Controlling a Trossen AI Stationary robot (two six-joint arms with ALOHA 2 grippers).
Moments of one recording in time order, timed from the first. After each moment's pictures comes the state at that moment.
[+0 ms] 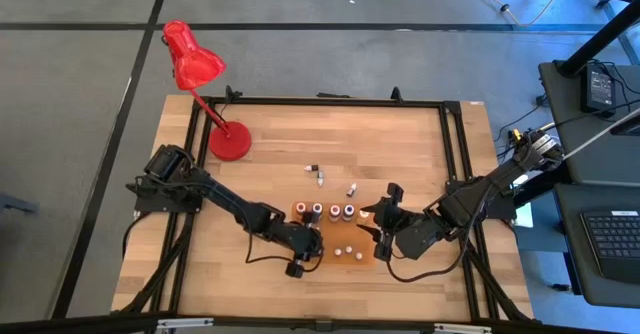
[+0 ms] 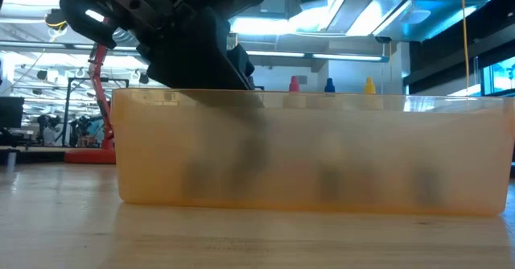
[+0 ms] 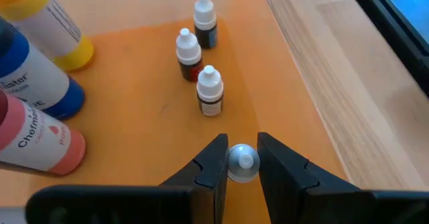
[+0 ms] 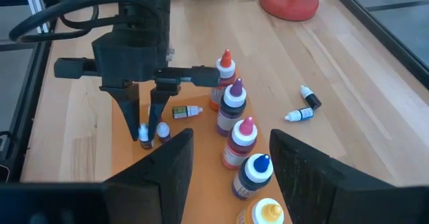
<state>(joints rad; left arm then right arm) -0.39 1.86 1.03 0.10 -0.11 -0.13 0.60 1.41 1.13 -0.53 0.68 0.55</state>
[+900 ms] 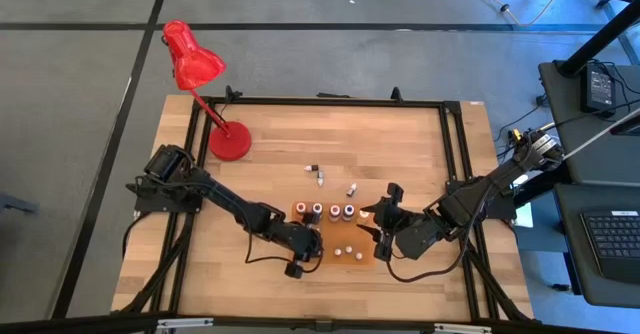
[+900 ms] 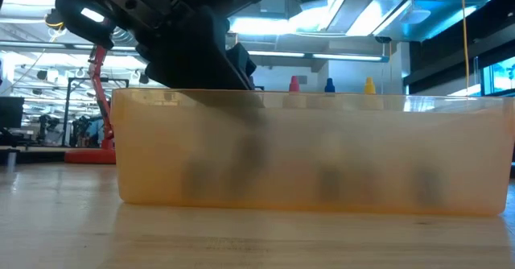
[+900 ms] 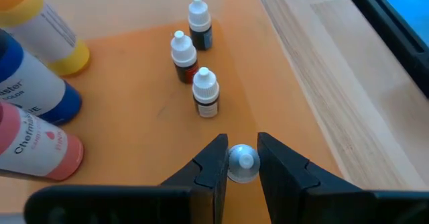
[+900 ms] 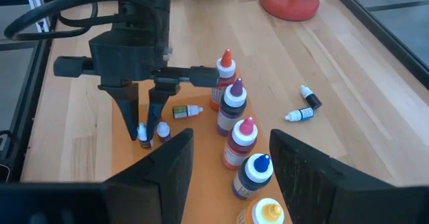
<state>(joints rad) -0.39 1.86 1.03 0.11 -0.10 -0.11 0.60 1.41 1.13 -0.53 0.68 0.55</state>
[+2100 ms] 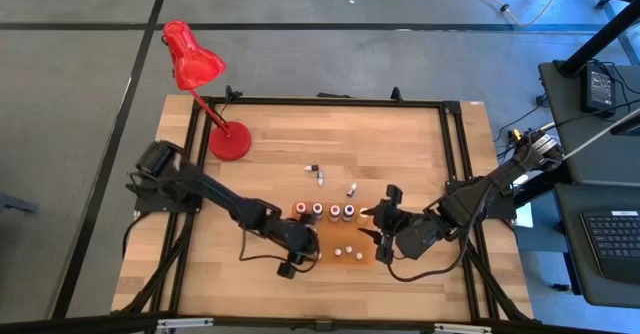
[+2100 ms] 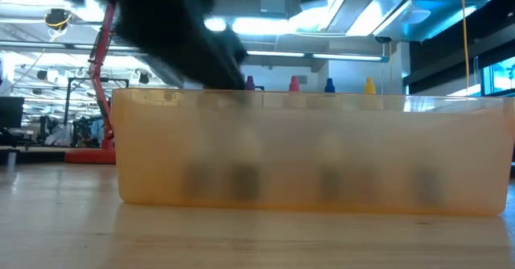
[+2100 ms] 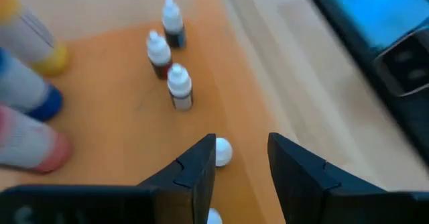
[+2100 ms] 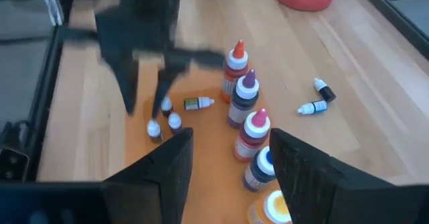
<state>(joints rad) -0.39 1.78 1.02 0.02 0.00 -0.11 0.60 1.41 1.13 -0.53 0.63 0.55</state>
